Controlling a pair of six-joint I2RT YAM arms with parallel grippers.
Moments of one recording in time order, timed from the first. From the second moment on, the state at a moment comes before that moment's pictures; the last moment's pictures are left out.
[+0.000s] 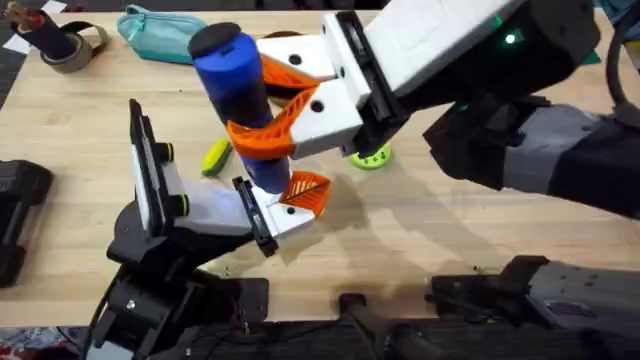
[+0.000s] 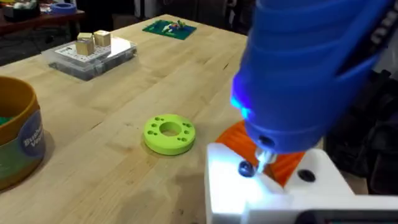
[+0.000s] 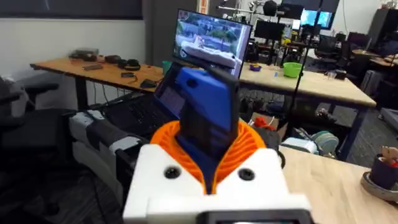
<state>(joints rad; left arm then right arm) -0.33 0.05 0.01 -0.07 0.79 -0.06 0.72 1.40 0.81 1.03 -1.13 0.28</state>
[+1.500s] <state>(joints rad) -0.33 0.05 0.01 -0.07 0.79 -0.06 0.71 1.40 0.80 1.08 -1.13 0.28</state>
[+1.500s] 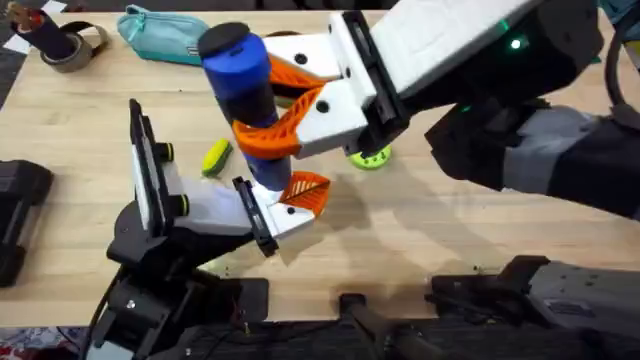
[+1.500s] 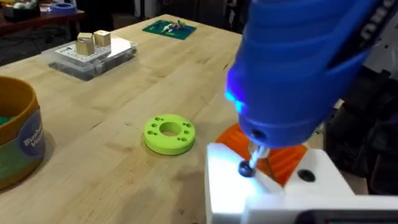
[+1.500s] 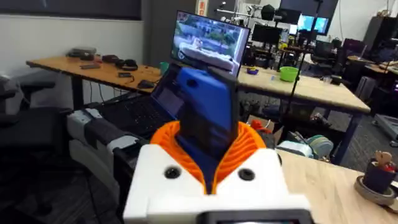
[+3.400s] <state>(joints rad) -0.33 0.05 0.01 -0.07 0.79 -0.06 0.70 1.40 0.78 1.08 -1.13 0.26</state>
